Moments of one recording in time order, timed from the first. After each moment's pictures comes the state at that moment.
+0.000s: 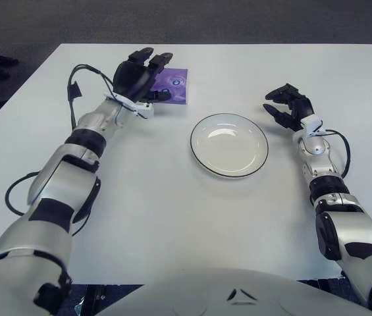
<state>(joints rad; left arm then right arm) -0.96 0.43 -0.44 1.09 0.86 -0.51 0.55 -0.57 -0.30 -0.06 0.89 -0.07 -0.54 0.00</state>
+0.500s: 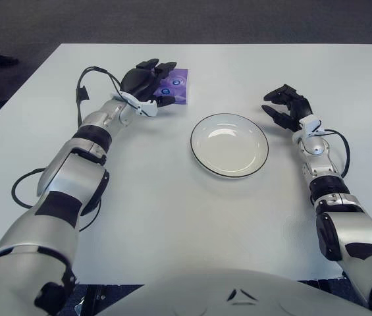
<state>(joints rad) -1.00 0.40 -0.42 1.20 0.73 -0.59 0.32 -0.57 -0.30 -0.05 0.88 -0.07 -0.53 0.00</state>
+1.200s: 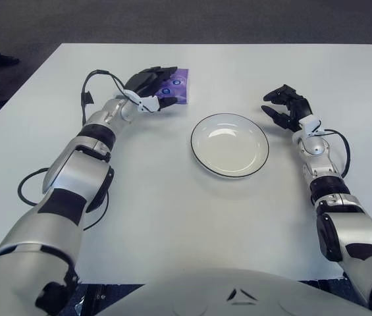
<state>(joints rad) -1.03 0.36 -0.42 1.26 0.65 -0.54 0.20 -0.56 -0.30 -0.04 0.87 -0.08 -0.53 0.00</state>
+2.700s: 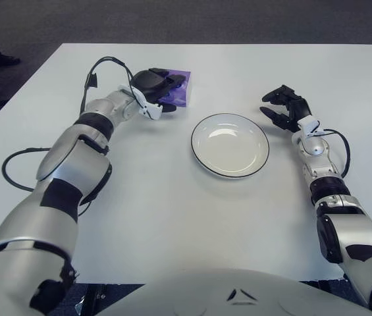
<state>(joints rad) -1.11 0.45 -0.65 1.24 0.84 -0.67 0.22 -0.55 -0.31 -0.04 0.85 -0.10 -0.52 0.00</state>
